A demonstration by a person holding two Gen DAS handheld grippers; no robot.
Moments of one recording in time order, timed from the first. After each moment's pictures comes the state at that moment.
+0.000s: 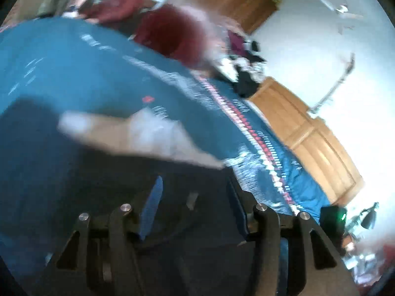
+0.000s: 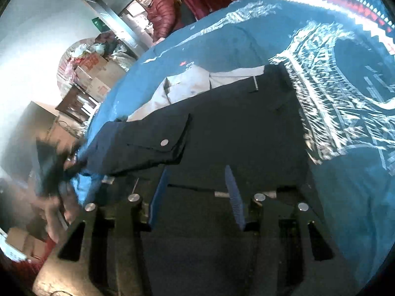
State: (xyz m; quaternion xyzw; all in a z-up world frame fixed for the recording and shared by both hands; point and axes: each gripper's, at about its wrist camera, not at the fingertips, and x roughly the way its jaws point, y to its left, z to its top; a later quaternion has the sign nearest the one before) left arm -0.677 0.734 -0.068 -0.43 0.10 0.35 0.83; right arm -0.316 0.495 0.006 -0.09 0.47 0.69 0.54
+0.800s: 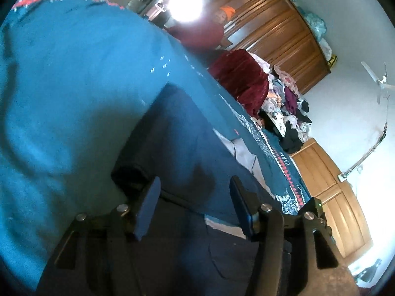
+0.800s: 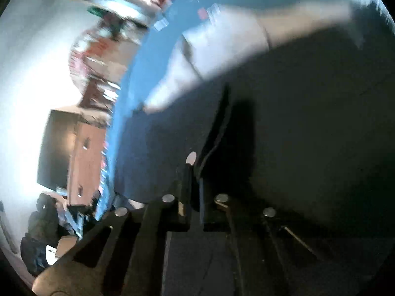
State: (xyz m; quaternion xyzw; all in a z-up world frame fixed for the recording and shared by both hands) left arm -0.825 0.668 -0.123 -0.46 -0.02 0.48 0.74; right arm -0.368 0.614 -0.035 -0.06 0.58 0.70 0.41
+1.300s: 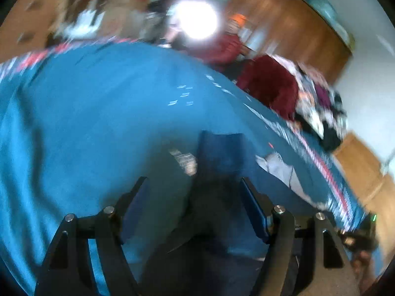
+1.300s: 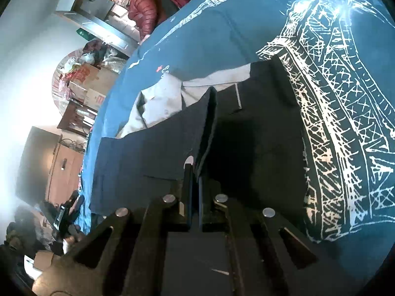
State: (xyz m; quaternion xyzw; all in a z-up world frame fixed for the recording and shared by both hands) left arm -0.784 0.699 -0.090 -0.37 0.12 0.58 0.71; right arm -0.269 0.575 -0.037 -0.06 0.54 0.67 0.51
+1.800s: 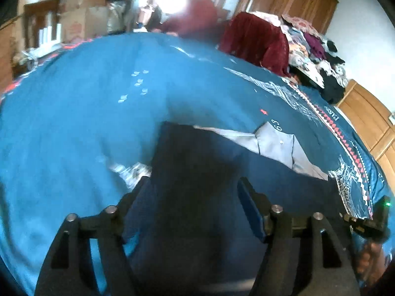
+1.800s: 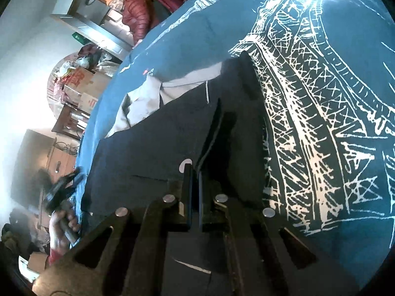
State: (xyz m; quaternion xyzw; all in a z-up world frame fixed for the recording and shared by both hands) left arm -0.724 0.781 -0.099 -0.41 0.22 0.53 0.71; right arm -0.246 0.554 -0.055 -0.06 0.53 0.66 0.53
